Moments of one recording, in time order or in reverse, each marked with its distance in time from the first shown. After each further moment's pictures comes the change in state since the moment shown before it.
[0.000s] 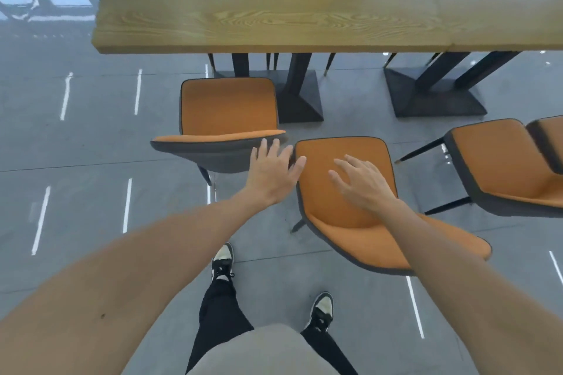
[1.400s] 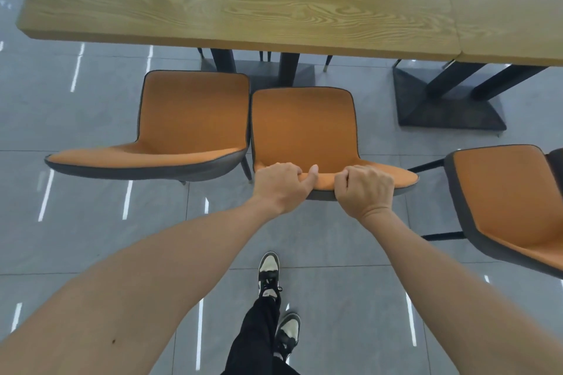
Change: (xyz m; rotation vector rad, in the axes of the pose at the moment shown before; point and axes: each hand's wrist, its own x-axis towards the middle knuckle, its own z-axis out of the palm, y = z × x) left_hand 0.138 0.137 0.080 -0.009 0.034 -0.097; right_hand 0.101 0.144 -0.028 -0.127 0.495 -0.084
